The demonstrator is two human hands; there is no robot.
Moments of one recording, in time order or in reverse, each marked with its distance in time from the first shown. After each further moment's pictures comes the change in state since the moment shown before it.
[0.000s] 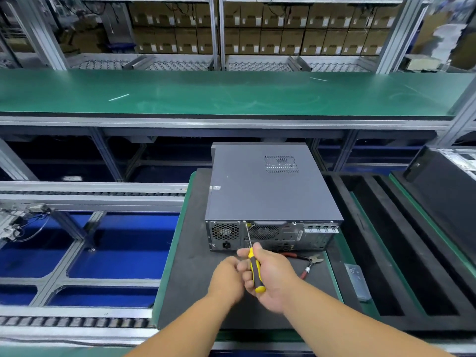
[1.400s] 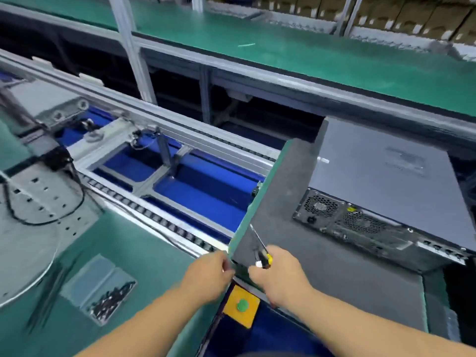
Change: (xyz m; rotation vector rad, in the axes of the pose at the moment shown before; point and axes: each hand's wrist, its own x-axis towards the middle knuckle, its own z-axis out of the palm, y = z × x) left_hand -0.100 -0.157 -0.147 0.552 0.304 -0.002; right_hand 0.008 0.124 0.074 -1.304 -0.164 -0.309
